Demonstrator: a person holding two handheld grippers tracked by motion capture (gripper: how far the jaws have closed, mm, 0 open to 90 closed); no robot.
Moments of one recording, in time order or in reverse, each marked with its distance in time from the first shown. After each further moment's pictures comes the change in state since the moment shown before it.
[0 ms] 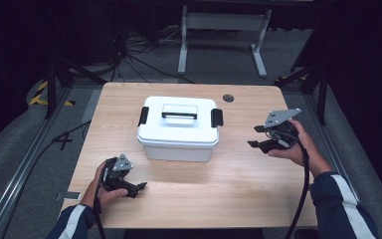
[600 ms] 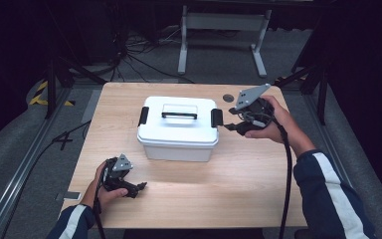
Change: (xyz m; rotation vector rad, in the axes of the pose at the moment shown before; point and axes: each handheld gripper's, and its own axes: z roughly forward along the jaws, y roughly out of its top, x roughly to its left) left arm 0.000 0.000 0.000 0.000 0.000 0.000; right arm 0.015 0.104 0.005 0.013 0.035 -0.196
